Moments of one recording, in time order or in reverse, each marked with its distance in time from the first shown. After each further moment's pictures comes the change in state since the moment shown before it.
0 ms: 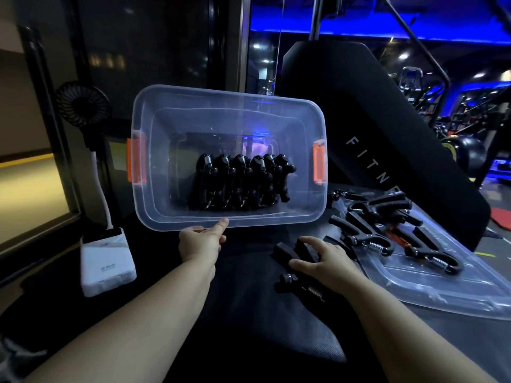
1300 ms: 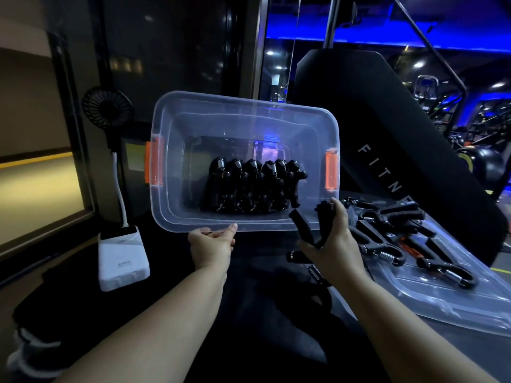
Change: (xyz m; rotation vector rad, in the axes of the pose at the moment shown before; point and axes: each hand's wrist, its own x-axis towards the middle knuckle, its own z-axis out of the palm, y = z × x) left_hand -0.004 -0.006 0.000 -0.059 0.018 0.091; right_hand 0.001 -0.034 -0.005 0.232 0.417 -0.185
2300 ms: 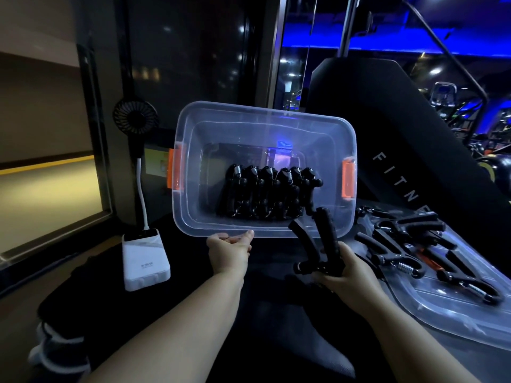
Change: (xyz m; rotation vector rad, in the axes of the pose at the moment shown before) left_hand 0.003 -0.003 -0.003 -0.004 -0.017 0.005; right_hand -0.023 0.004 -0.006 0.057 -0.234 0.085
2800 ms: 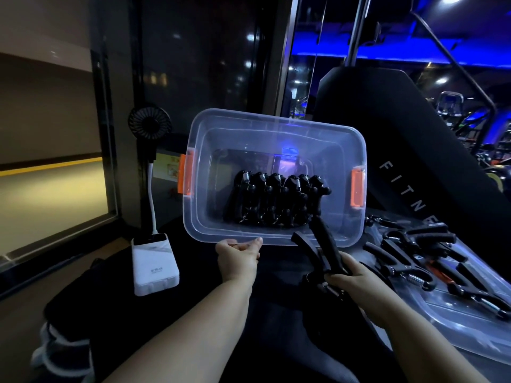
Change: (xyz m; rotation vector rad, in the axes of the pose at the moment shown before) left_hand 0.001 -0.001 0.000 -0.010 -0.015 -0.011; right_hand 0.012 -0.007 -0.004 0.276 -0.246 0.156
